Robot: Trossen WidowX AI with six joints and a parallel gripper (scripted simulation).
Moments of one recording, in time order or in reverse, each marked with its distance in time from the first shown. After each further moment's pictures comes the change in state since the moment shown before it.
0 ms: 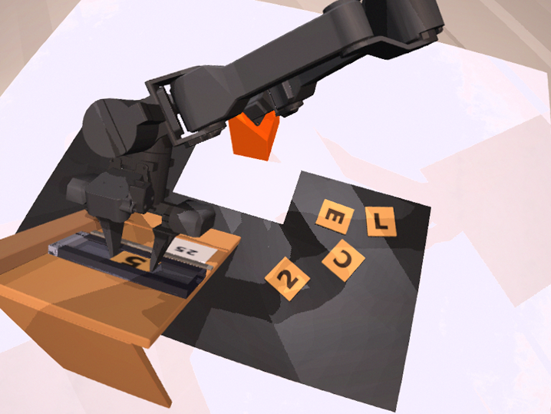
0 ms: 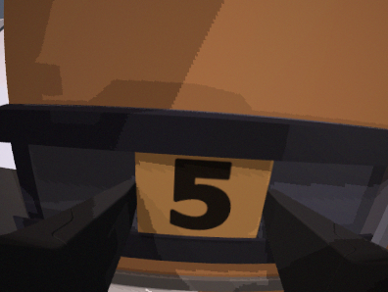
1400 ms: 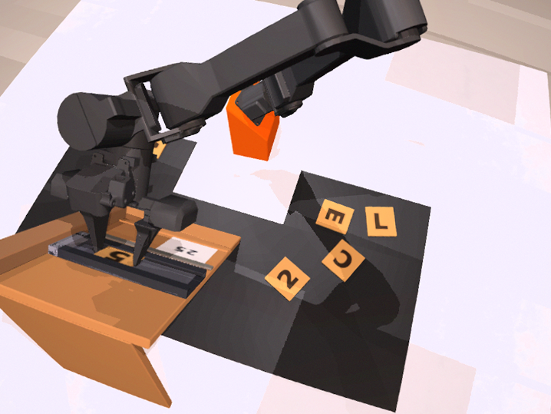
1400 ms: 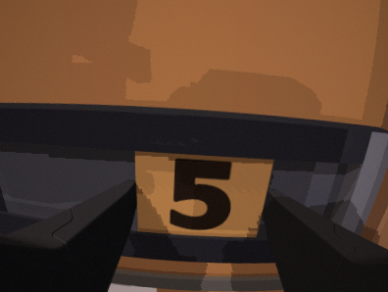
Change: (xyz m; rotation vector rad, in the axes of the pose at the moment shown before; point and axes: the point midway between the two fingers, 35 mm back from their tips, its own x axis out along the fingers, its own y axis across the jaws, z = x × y) arm 0.000 -0.025 0.000 -0.002 -0.001 -0.001
